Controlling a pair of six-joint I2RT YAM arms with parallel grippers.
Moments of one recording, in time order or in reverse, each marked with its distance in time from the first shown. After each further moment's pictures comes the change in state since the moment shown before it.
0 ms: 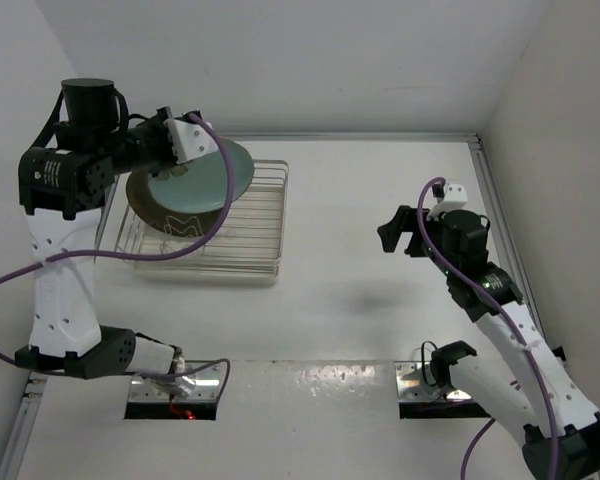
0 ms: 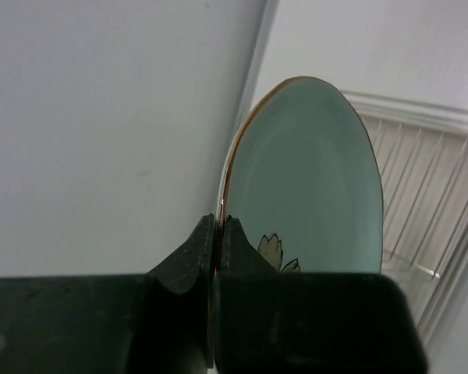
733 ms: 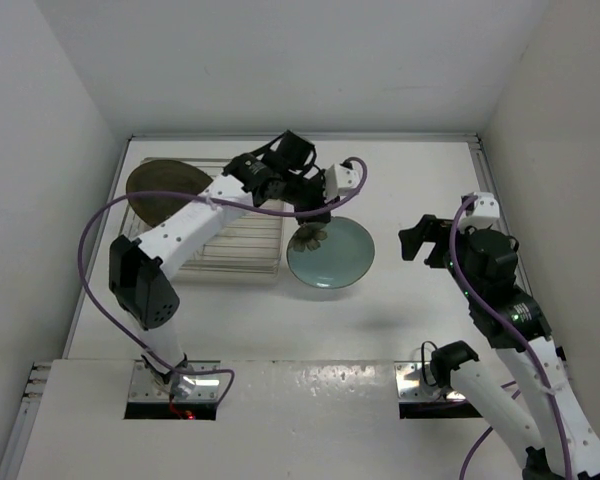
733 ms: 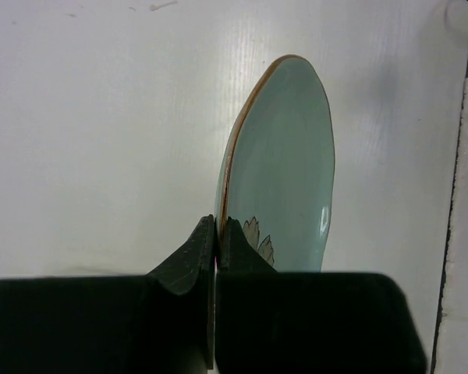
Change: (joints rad) left arm -0.523 0.368 -0.430 0.423 0.028 -0.522; right arm 0.000 -0.168 0.053 -0.161 0.105 -0.001
